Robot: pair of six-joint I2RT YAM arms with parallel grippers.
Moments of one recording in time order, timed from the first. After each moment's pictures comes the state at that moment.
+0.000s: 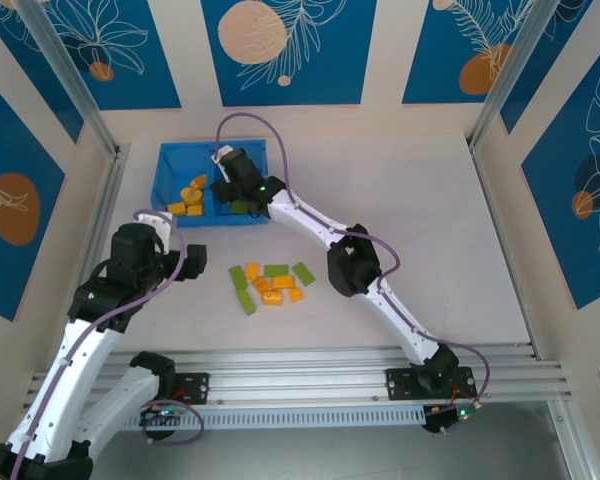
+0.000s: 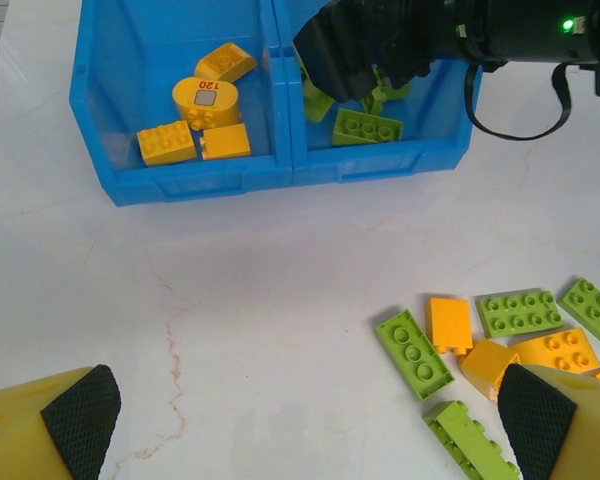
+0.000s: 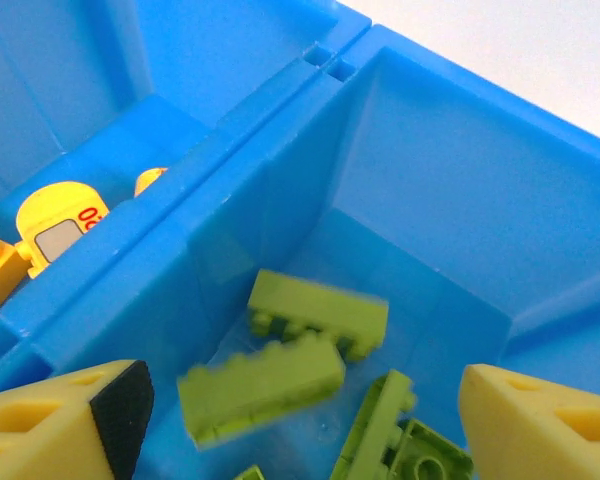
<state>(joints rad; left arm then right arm) -0.29 0.74 0.90 -0.83 -0.12 -0.15 0.80 2.68 2.59 -0.50 0.24 -0.02</state>
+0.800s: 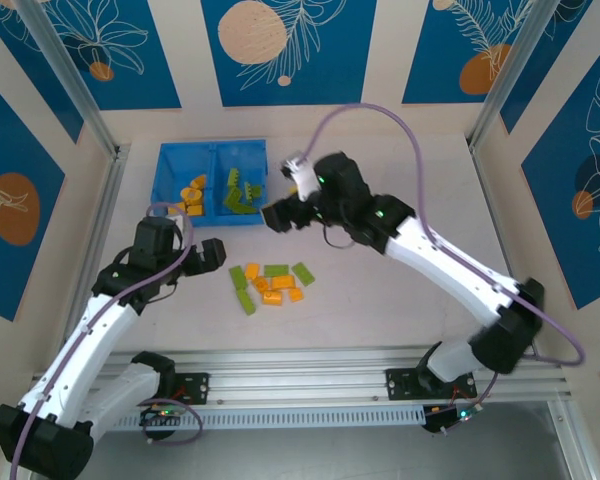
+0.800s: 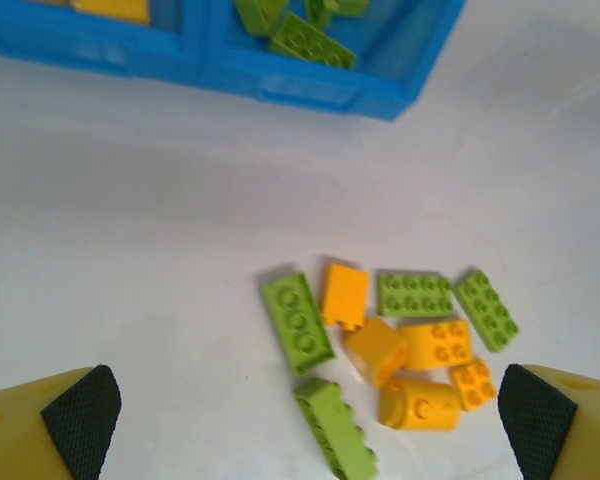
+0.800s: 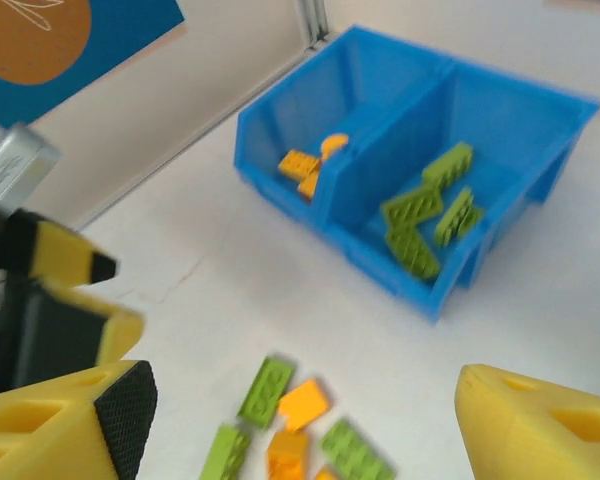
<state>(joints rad) -0.34 0.89 0.83 -0.74 0.07 -0.50 0.78 1.39 1.36 -0.49 -0.16 0.19</state>
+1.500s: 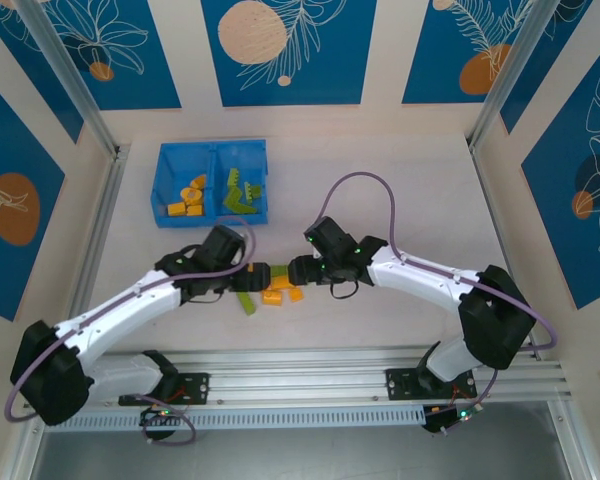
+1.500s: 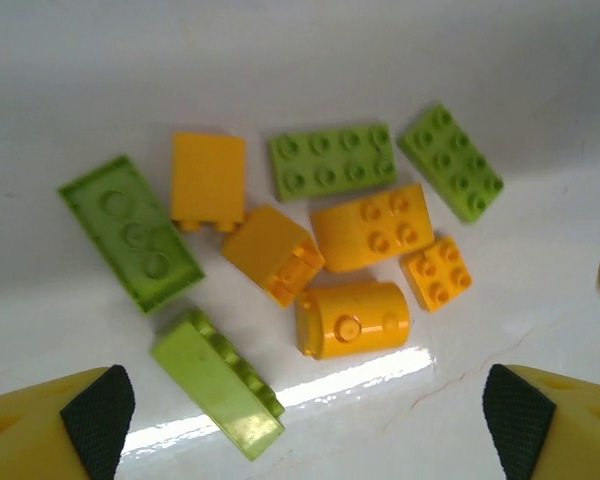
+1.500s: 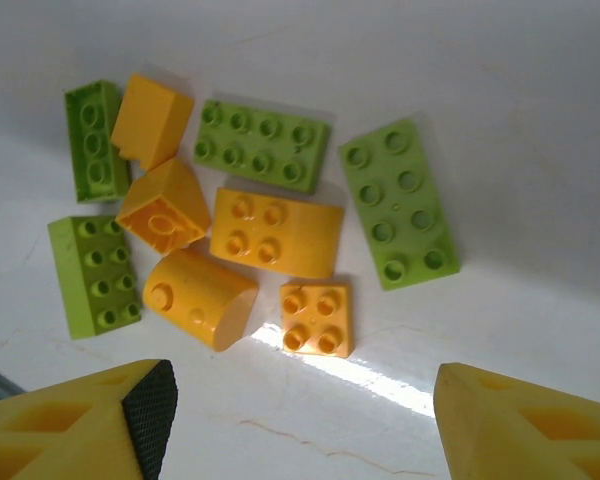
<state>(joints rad) -0.73 1.20 0.83 -0.65 -0.01 -0.60 0.80 1.48 0.97 -0.52 -0.09 0.66</state>
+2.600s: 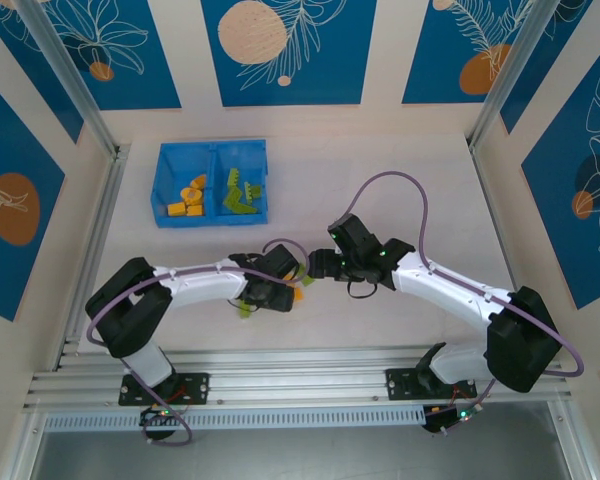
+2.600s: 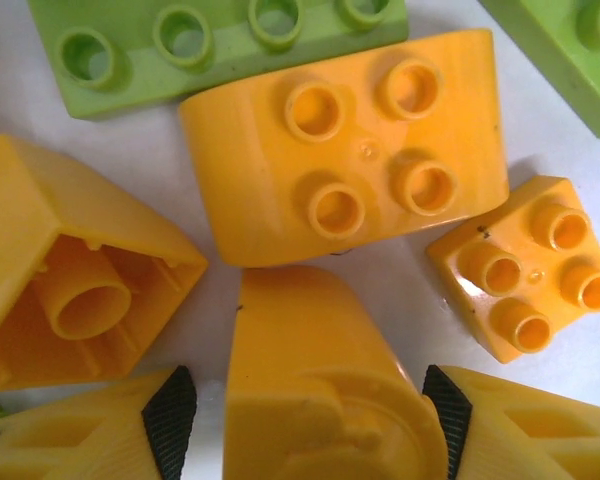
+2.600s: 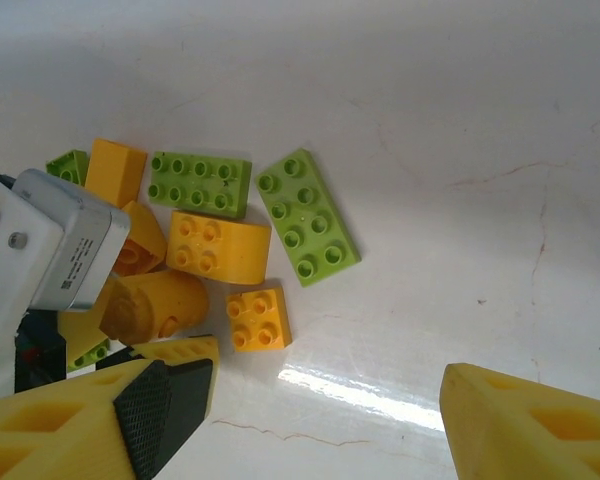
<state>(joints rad) -0.89 1.65 0.92 -0.56 -0.05 -0.65 0.73 1.32 0.90 -0.55 -0.05 0.71</state>
